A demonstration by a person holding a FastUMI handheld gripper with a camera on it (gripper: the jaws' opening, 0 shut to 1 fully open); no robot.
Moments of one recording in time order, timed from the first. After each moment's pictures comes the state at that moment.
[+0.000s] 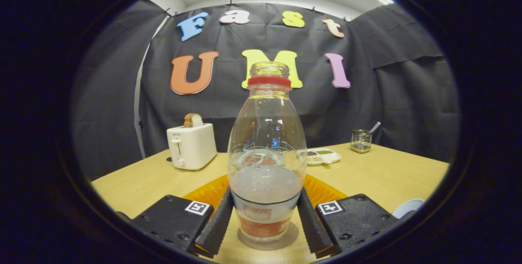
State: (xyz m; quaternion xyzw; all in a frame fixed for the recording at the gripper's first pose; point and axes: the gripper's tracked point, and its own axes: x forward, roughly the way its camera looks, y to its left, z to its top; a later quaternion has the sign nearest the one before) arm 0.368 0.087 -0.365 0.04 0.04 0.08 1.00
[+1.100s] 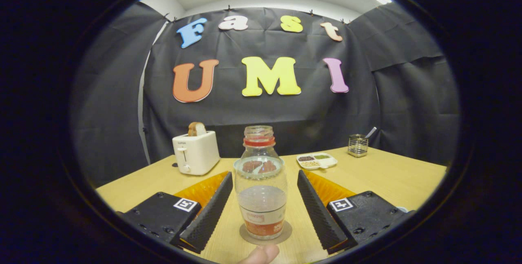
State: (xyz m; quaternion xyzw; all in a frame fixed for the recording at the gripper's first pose) arm 0.336 0.072 -0.326 0.04 0.03 0.09 0.99
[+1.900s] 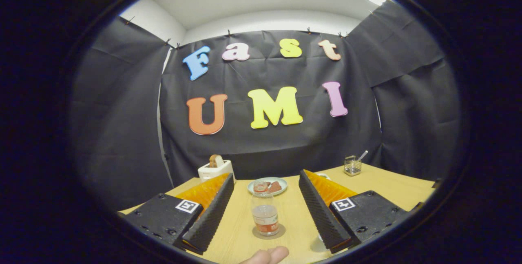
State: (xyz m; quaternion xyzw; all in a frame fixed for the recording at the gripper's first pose) arm 0.229 0.025 -0.199 0.05 -0.01 0.12 0.99
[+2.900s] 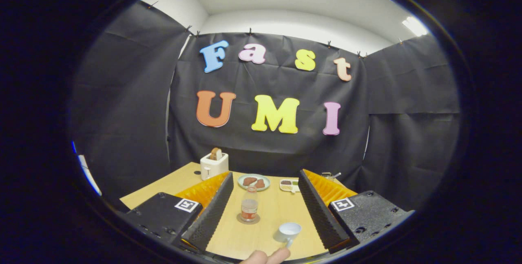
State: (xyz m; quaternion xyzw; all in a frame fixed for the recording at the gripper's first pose) arm 0.121 -0.004 -0.090 -0.03 0.01 0.13 0.99
